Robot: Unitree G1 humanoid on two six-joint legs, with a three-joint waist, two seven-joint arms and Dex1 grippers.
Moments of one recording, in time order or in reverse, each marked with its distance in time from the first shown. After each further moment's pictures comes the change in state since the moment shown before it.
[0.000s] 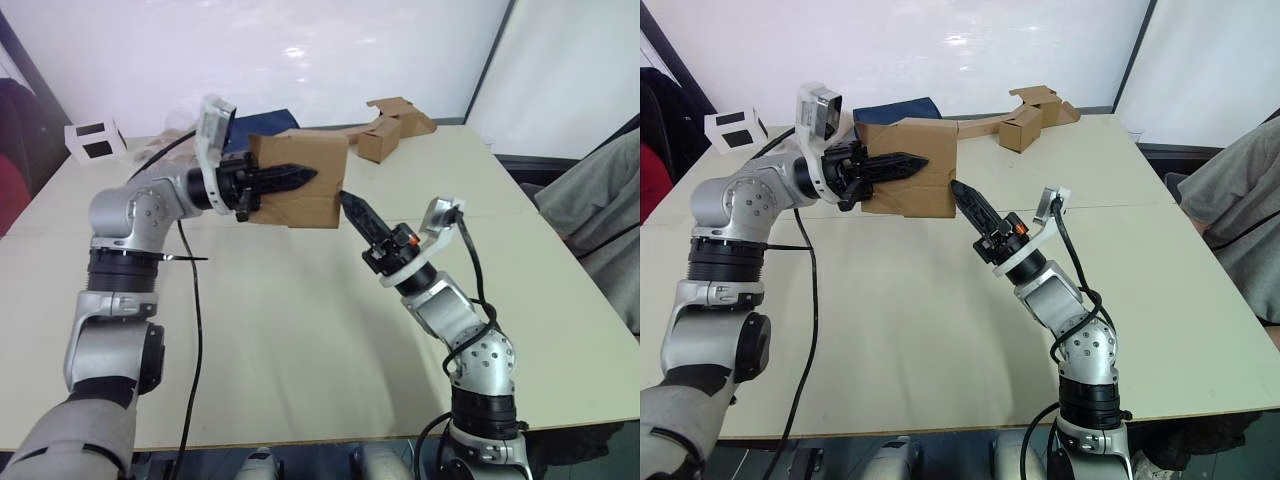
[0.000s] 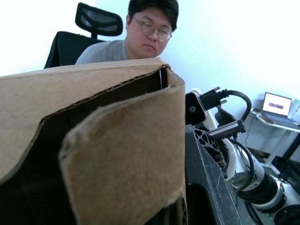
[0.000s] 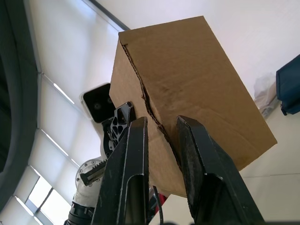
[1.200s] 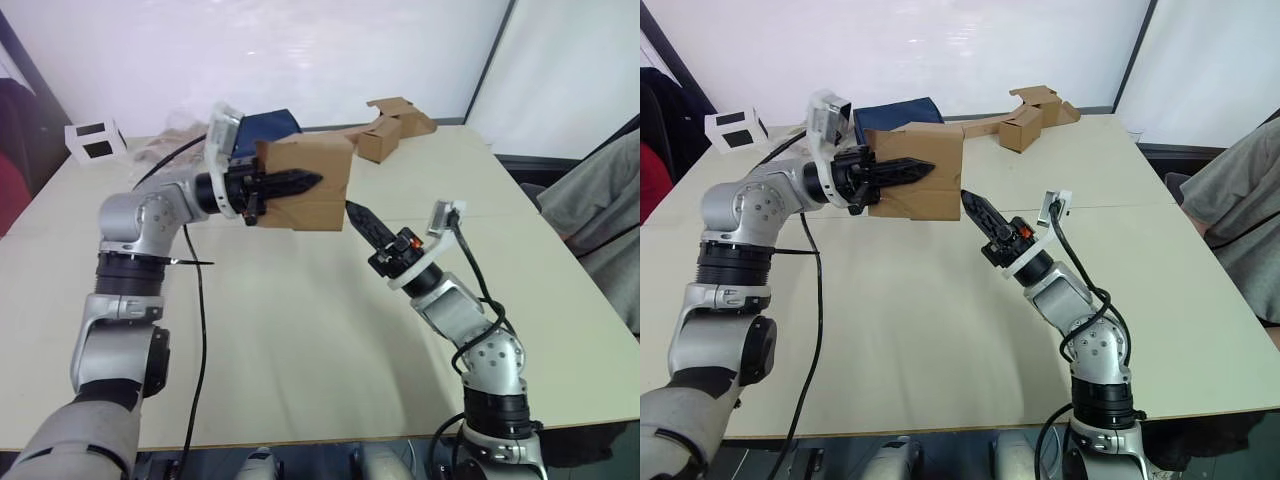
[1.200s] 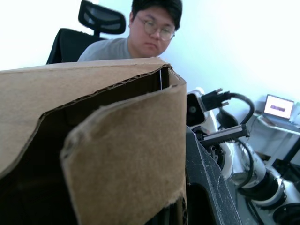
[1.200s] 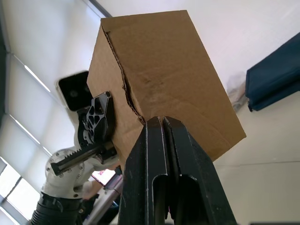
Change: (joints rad) left arm 0.016 -0.027 -0.028 -0.015 0.049 -0.021 0.055; right arm 0.011 -0.135 -0.002 0.016 -0.072 0.007 0.012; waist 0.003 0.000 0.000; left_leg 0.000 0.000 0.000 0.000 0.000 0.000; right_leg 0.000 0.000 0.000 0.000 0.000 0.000
